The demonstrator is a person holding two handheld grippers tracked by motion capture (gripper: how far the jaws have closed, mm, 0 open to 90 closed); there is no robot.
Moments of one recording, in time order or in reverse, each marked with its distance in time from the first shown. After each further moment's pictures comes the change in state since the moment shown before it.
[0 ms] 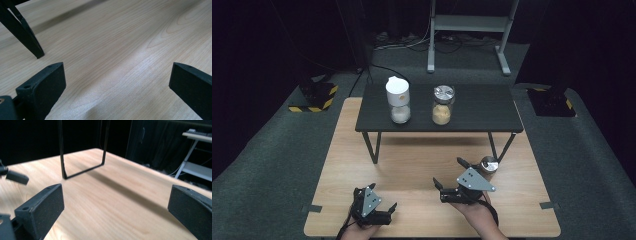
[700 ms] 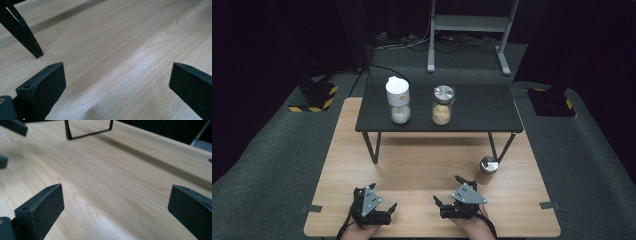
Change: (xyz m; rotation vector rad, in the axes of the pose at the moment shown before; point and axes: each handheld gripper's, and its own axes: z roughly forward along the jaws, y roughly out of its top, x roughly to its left) left arm 0.001 0.000 0.000 0.001 -0.010 -0.004; right arm 0.015 -0.061 0.003 0.153 0.021 -0.021
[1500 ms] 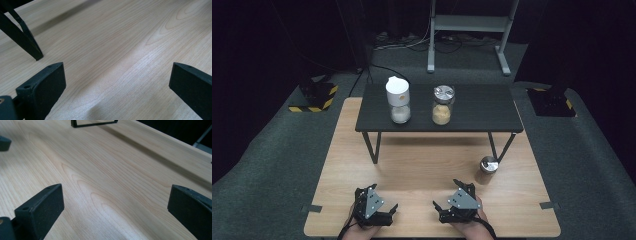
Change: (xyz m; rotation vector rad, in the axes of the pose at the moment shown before) left arm -0.005 0.000 0.000 0.007 0.019 0.049; right arm 0.009 -0.004 0.000 0.026 0.004 -0.085
